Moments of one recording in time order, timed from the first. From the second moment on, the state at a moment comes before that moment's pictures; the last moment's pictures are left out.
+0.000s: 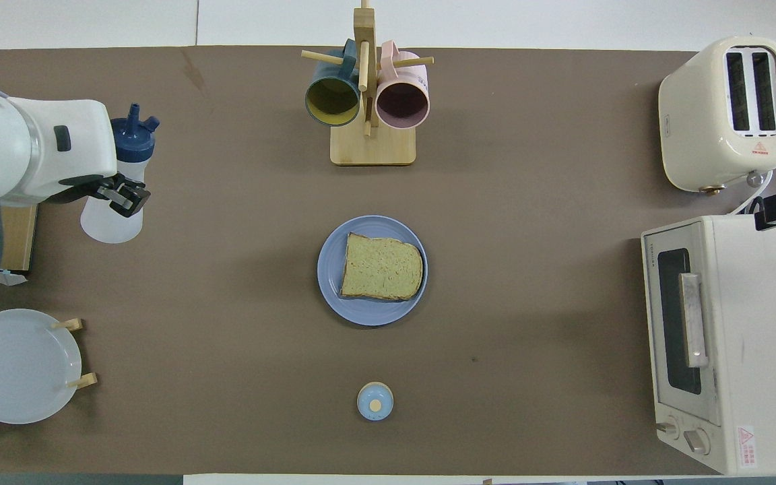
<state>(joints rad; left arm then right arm) -0.10 0.00 -0.14 -1.73 0.03 1.87 0.44 -0.02 -0.03 -0.10 -1.61 -0.02 1.51 -0.06</state>
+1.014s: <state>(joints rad) -0.08 -0.04 -0.14 -1.99 -0.11 2.44 0.09 -0.02 -0.03 -0.10 -1.61 -0.02 1.51 -0.06</state>
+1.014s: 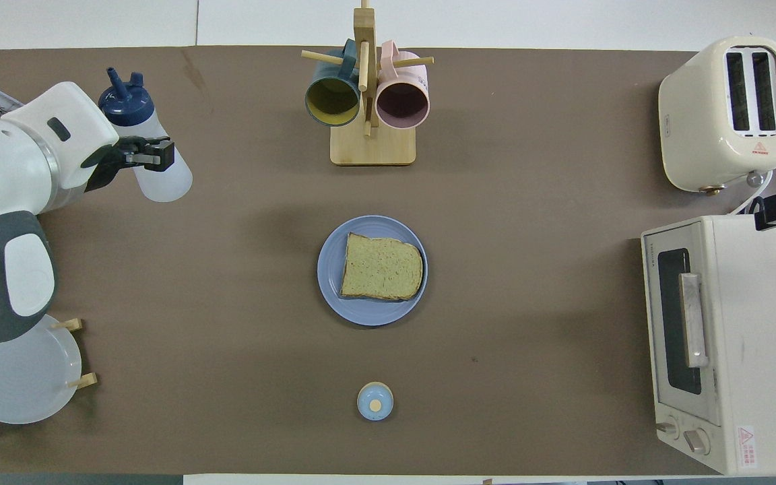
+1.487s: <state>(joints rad) -0.08 -0.01 -0.14 -2.19 -0.13 2.83 0.04 -0.02 -0.03 -0.10 -1.61 -0.02 1.51 -0.06</state>
